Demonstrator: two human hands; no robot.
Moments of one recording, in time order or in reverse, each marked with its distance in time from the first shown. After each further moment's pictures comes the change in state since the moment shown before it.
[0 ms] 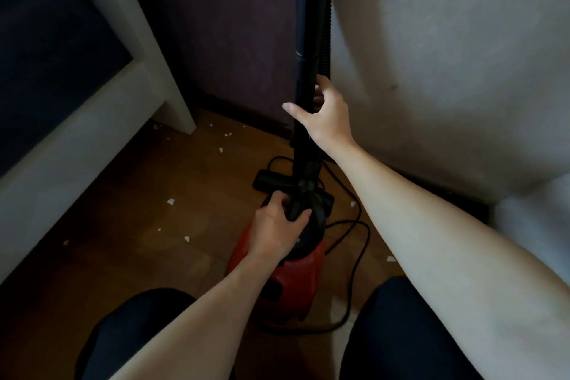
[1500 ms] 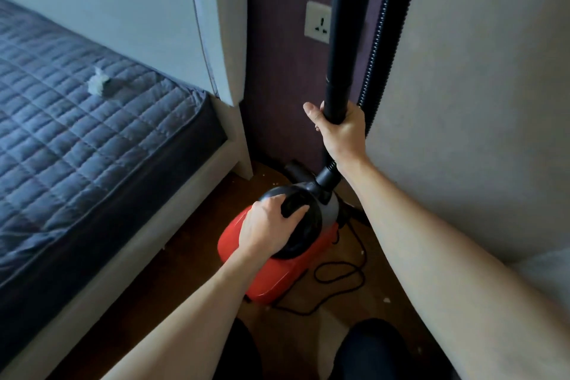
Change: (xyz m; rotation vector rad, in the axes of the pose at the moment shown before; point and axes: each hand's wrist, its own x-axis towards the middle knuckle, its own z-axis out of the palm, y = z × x) left_hand -0.086 0.164 -0.219 0.217 0.253 0.114; right_hand 0.053 -0.253 -0.055 0.442 0.029 -0.068
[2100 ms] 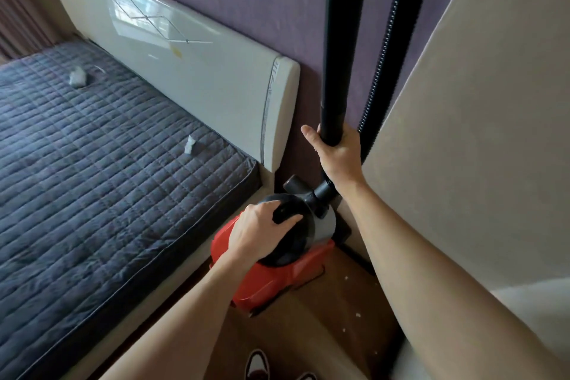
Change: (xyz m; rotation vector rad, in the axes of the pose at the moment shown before) left_hand -0.098 0.227 -0.365 -0.009 0.088 -0.029; right_hand 0.045 -0.445 0.026 -0.048 -0.165 -0.047
